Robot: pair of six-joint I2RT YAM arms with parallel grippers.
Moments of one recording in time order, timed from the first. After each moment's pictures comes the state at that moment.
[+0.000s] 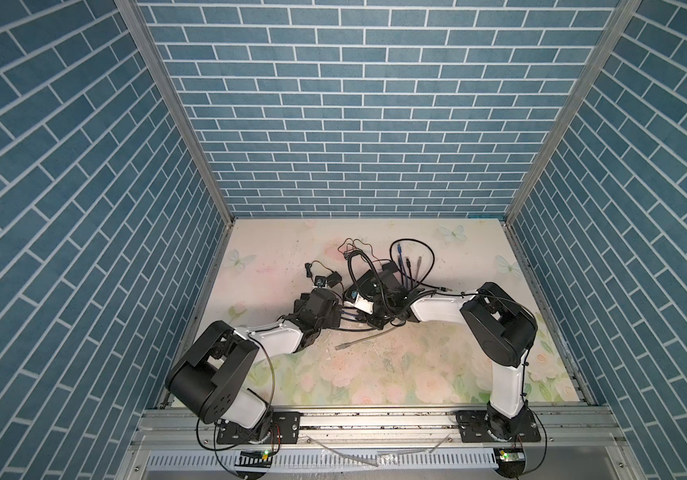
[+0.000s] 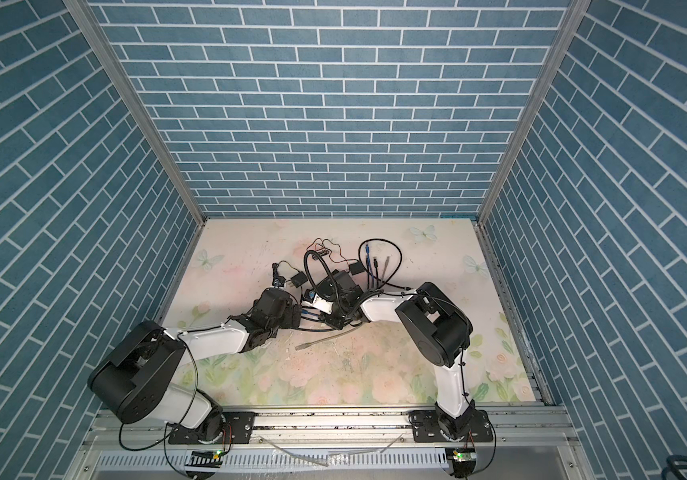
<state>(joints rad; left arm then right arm) -0.58 1.50 0.56 0.11 -0.35 -0.31 0.83 1.96 1.09 -0.04 -0.34 -0.50</state>
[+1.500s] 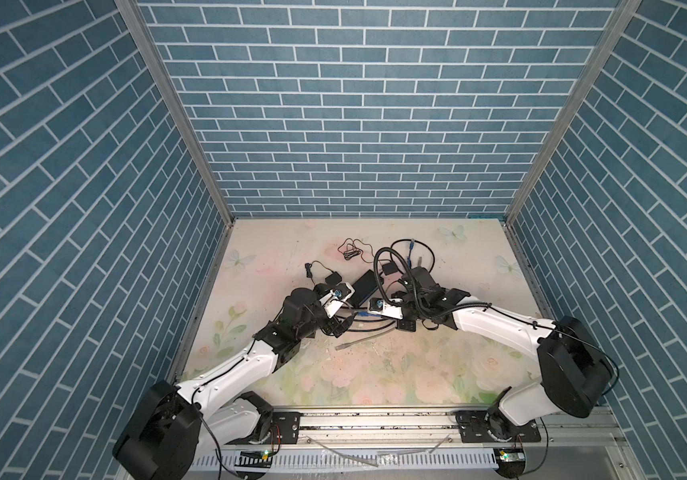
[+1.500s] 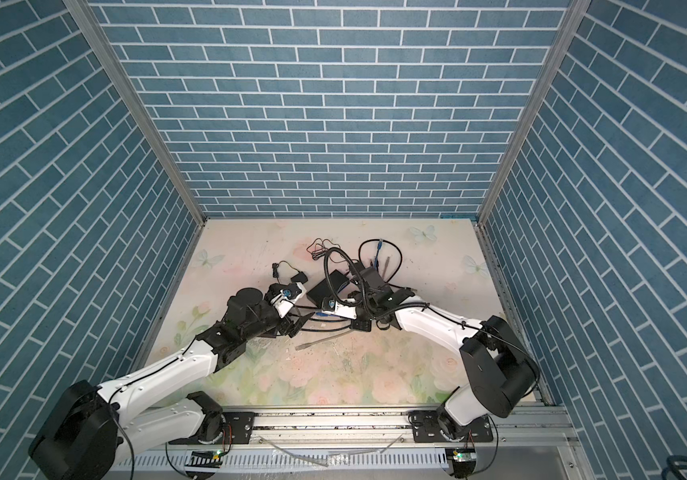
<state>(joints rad) -0.57 1.10 0.52 0.14 0.24 0.40 0.75 1.49 0.91 -0.34 -0.33 -0.82</state>
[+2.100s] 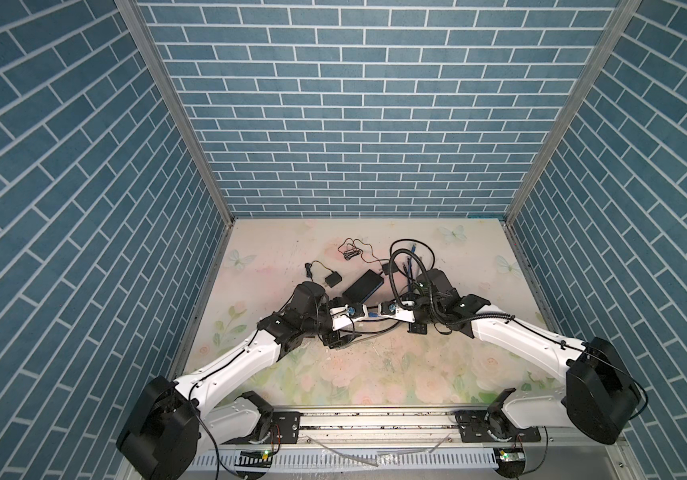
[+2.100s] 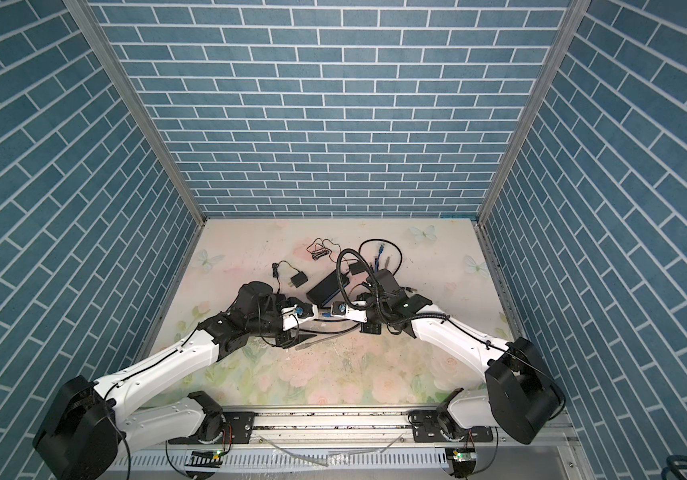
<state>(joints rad) -0.61 1.14 0.62 -0.16 0.48 0.68 0.72 1.34 0.84 -0.36 -0.37 -0.87</state>
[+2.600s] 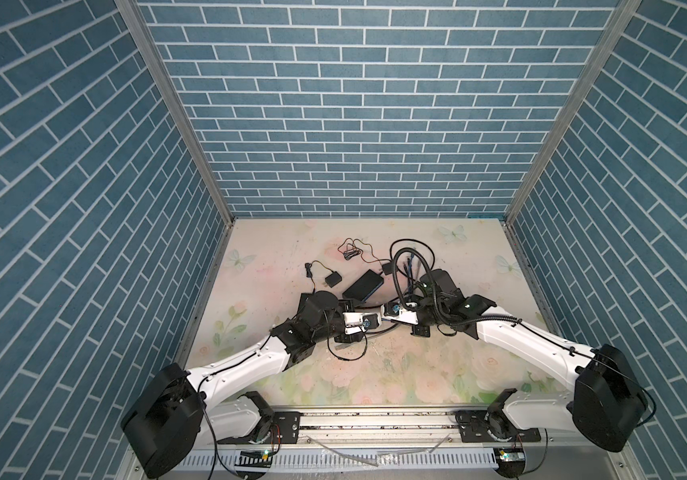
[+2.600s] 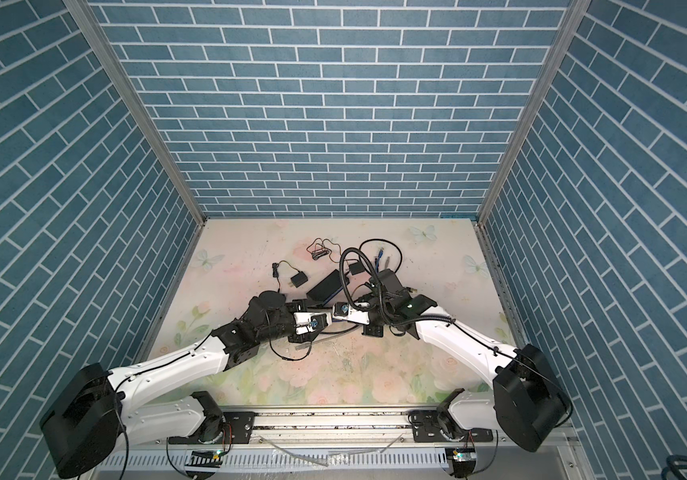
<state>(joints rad) -0.76 1.19 0.57 0.13 0.20 0.83 0.71 1.31 0.86 -0.43 -0.43 -0.84</state>
